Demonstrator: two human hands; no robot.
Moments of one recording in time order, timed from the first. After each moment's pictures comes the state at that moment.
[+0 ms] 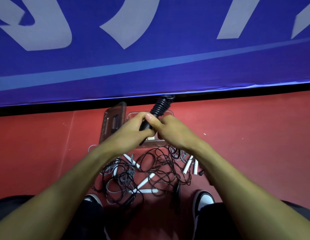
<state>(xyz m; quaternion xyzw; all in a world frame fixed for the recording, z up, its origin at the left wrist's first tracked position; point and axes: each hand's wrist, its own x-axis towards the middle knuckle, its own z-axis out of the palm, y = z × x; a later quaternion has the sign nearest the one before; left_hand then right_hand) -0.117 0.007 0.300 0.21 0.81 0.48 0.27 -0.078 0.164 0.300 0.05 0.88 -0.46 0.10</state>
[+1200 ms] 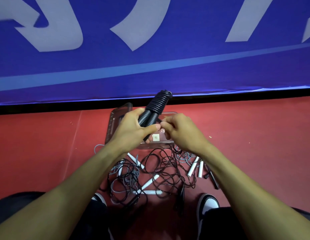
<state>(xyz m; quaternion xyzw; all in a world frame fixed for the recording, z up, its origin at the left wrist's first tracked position) -0.127 0.002 0.284 0.13 0.77 0.60 0.19 -0.083 0.171 0.286 0.02 0.91 -0.41 0.04</state>
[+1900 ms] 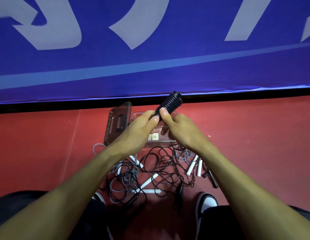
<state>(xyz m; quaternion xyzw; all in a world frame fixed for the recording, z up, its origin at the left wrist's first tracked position) -0.119 0.007 0.287 0.20 0.81 0.51 0.22 -0.078 0.169 0.295 0.09 0.88 -0.45 0.06</state>
